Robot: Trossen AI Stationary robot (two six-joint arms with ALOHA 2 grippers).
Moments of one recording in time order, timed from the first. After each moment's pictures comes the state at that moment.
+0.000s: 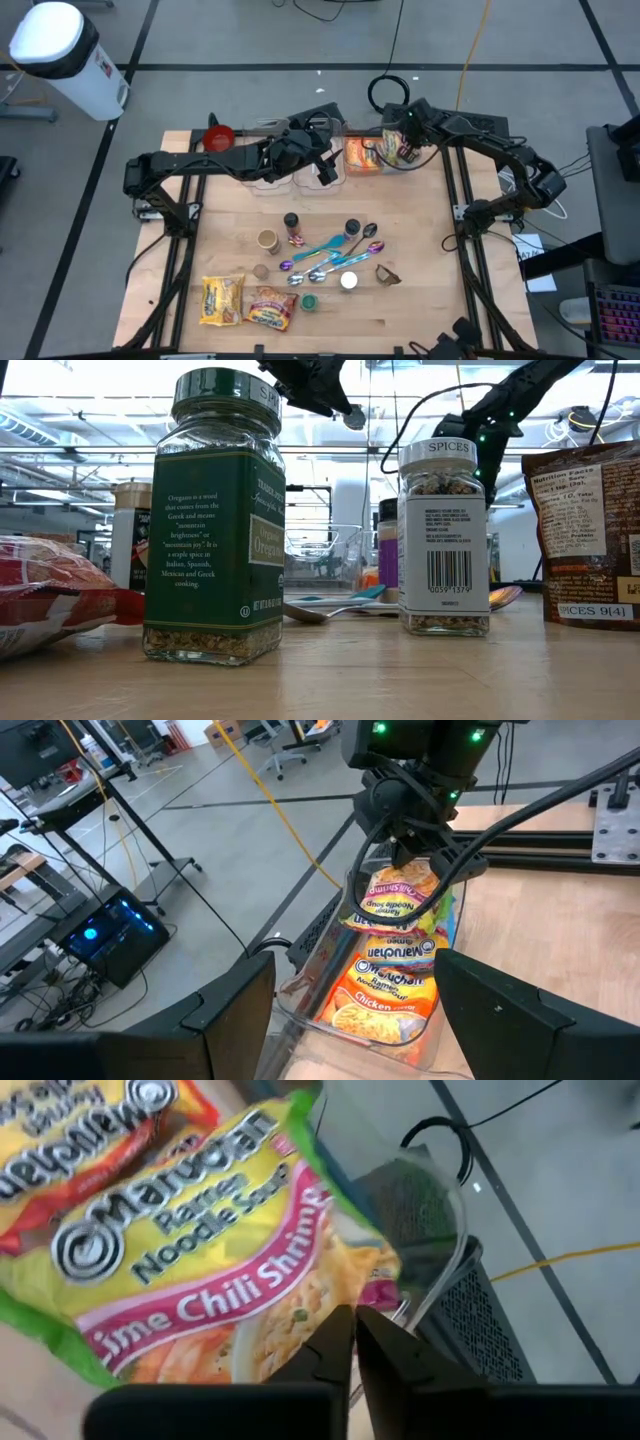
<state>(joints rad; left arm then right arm) 0.15 1.64 1.46 -0.18 -0.49 0.18 -0.88 1.40 0.98 -0.59 0.26 -0.33</state>
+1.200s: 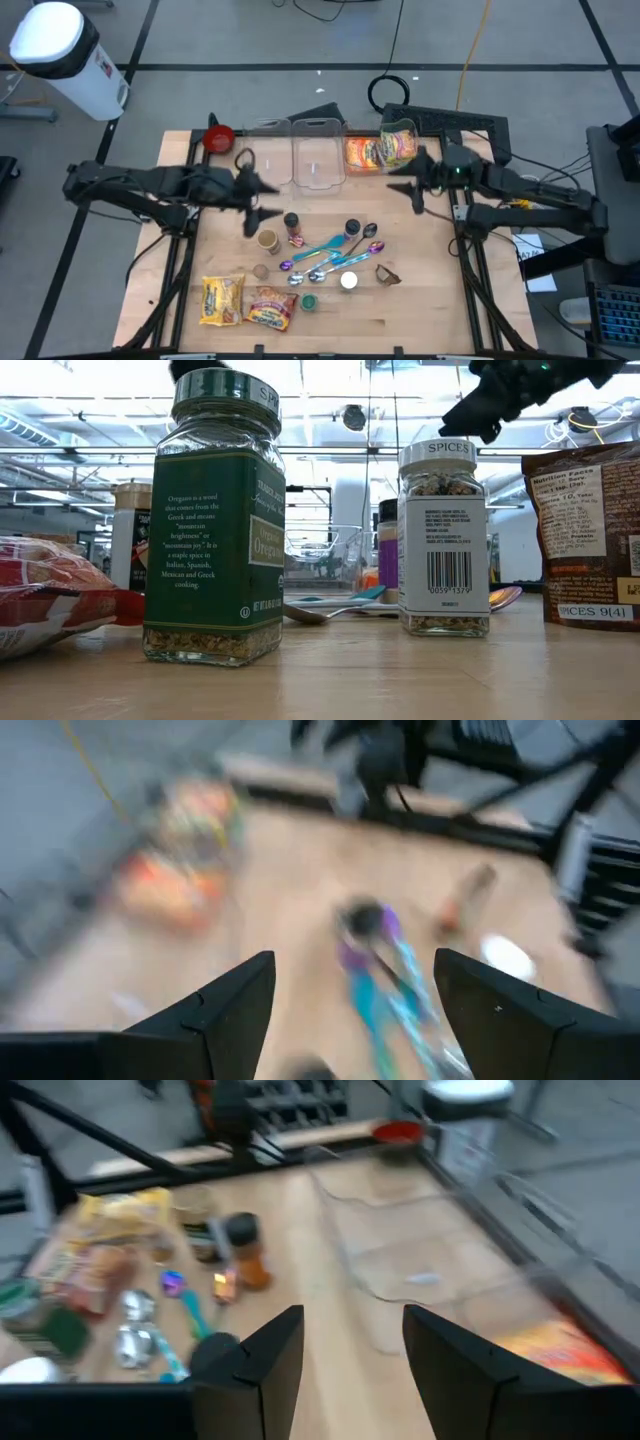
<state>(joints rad) -0.11 1.03 1.02 -0.48 -0.16 -0.28 -0.32 0.73 0.68 -0.28 -0.16 0.03</state>
